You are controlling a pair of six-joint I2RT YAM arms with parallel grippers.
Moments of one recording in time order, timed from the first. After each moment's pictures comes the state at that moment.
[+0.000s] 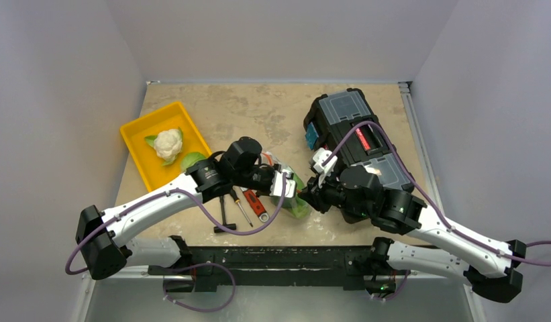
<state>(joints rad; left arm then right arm) -0.91 1.23 1.05 -0.41 0.53 0.74 1.07 0.81 0.91 -0.54 0.09 0.16</state>
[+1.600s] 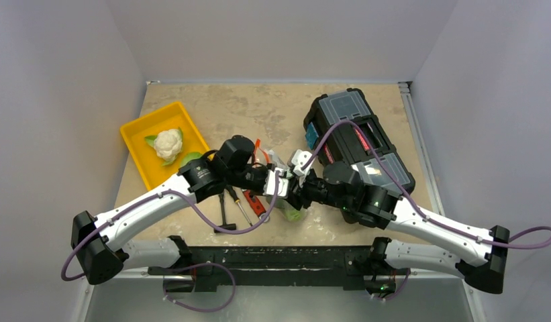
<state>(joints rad) -0.88 1.19 1.05 -0.50 0.55 0.74 1.07 0.95 0.86 -0.25 -0.02 0.00</state>
